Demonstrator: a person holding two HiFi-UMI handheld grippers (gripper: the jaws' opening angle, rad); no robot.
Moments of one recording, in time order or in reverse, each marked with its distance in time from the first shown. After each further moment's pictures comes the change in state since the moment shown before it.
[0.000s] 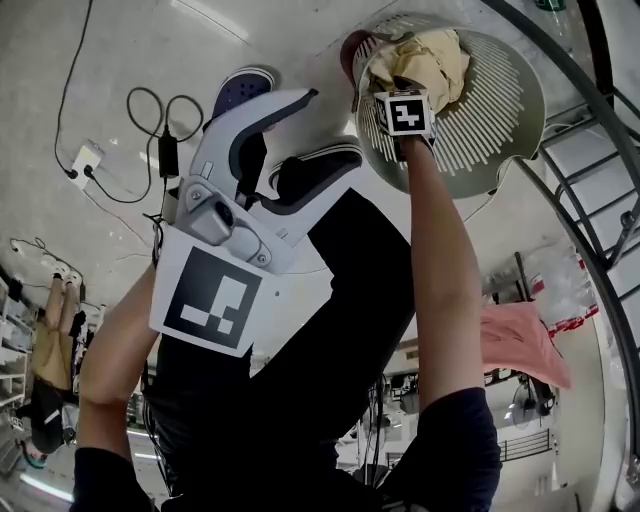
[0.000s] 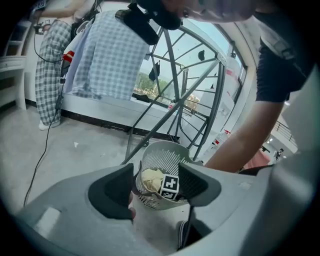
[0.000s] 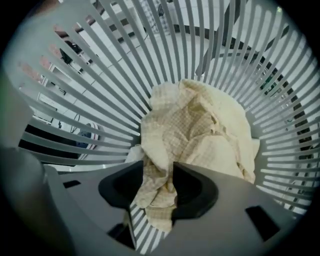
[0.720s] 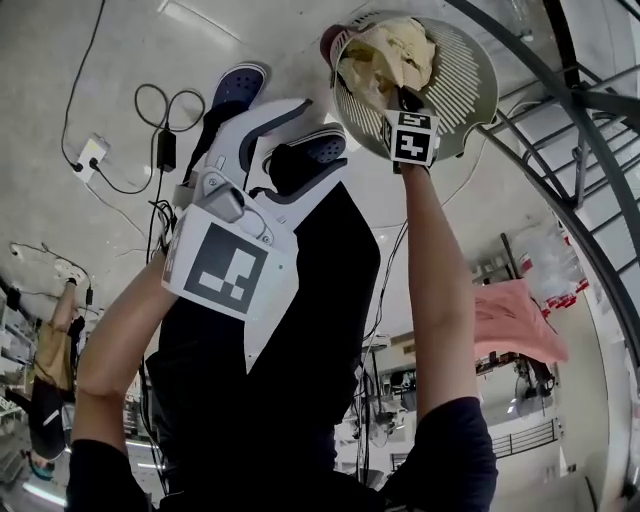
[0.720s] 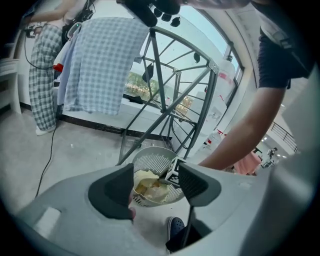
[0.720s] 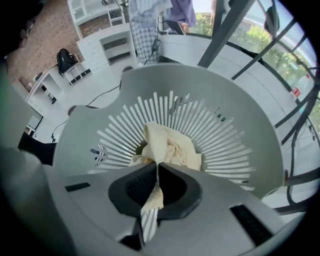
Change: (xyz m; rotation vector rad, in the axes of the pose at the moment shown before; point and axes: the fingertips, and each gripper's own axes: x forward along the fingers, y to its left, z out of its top) left arm -0.040 -0.043 0.048 -0.011 0.011 -0.032; right arm -0.160 -0.024 0.011 0.061 -0.199 -0.193
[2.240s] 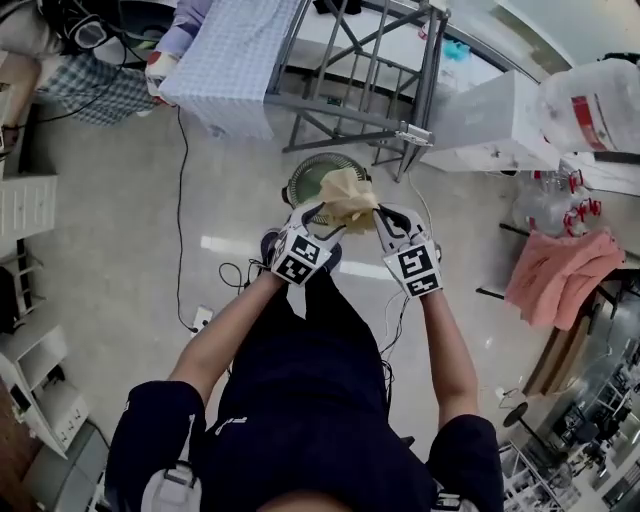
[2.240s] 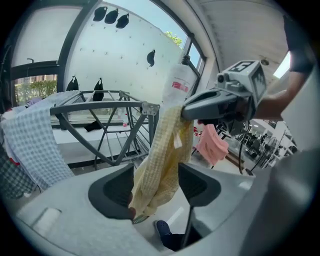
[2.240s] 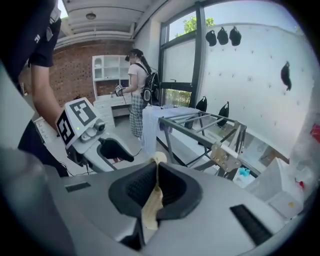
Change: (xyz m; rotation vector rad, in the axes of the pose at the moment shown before) left arm -0.095 -0.219 0.255 0.316 0.122 -0.259; right arm -0.670 -0.018 0.151 0.041 -0.538 -0.110
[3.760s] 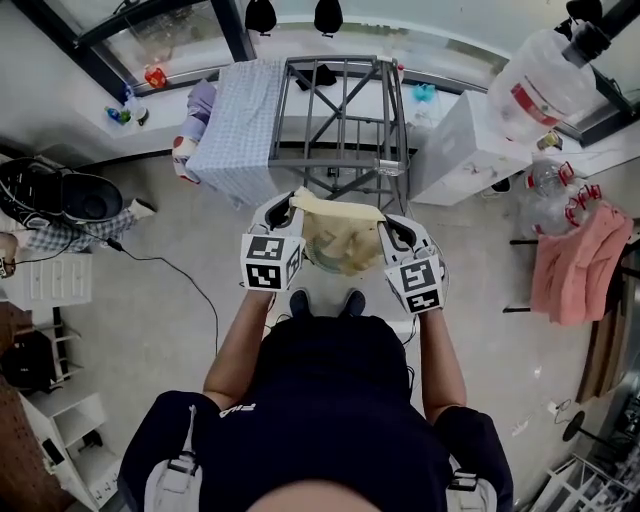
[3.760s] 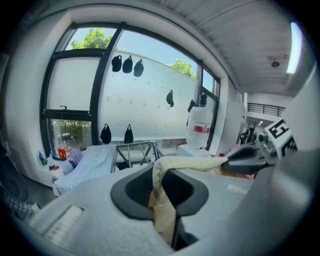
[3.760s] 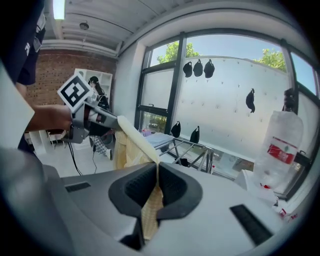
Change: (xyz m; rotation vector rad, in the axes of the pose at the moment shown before) left arm -0.174 0.051 0.209 -0.014 -0.311 0.327; right arm -0.115 -0.016 0.109 0.101 -0.208 -0.284
